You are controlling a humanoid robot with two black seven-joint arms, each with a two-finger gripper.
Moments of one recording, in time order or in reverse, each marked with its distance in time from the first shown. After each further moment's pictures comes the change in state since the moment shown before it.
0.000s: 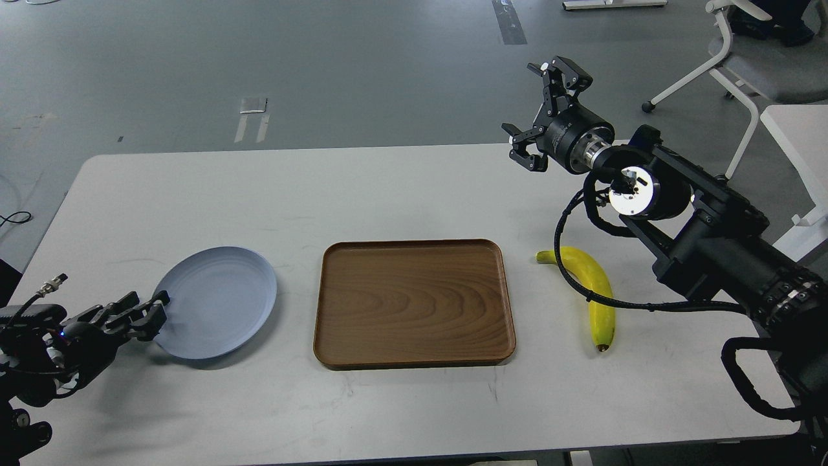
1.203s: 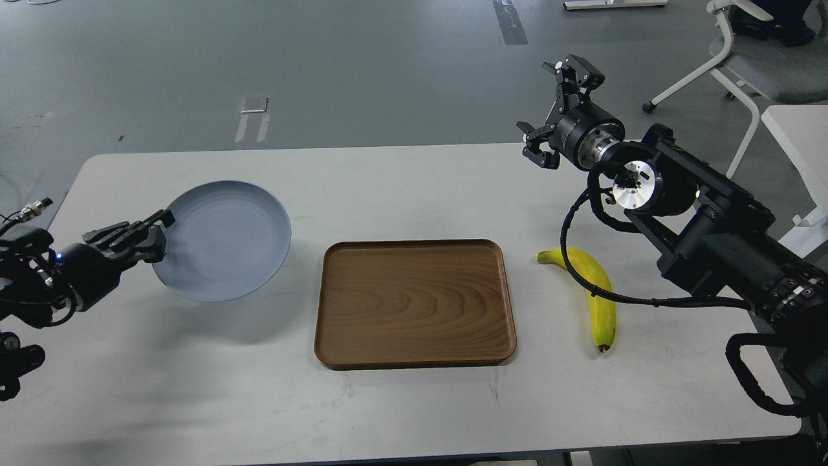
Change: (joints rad) left arm -0.321 0.110 -0.002 -0.188 0.015 -0.037 -0.130; right arm 0.026 -0.031 0.000 -0.003 0.000 -0.084 -0.008
